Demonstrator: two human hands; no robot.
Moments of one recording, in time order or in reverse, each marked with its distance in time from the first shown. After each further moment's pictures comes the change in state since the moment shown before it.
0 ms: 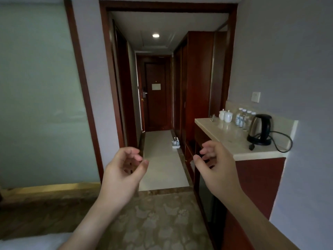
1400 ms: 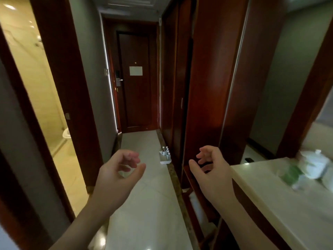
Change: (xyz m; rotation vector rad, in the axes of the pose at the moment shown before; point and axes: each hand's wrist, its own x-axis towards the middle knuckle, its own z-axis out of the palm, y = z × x) left_hand 0.864 -0.545 0.452 0.010 -0.168 -0.029; right_hand 0.767 0.634 0.466 -0.122 0.034 0.134
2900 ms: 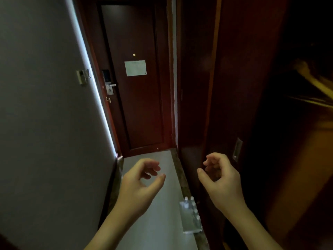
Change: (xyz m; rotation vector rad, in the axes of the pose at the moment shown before) left_hand 0.955 -0.483 0.326 -0.039 -0.100 0.024; right_hand 0.859 0.449 0.545 0.087 -0.081 0.096
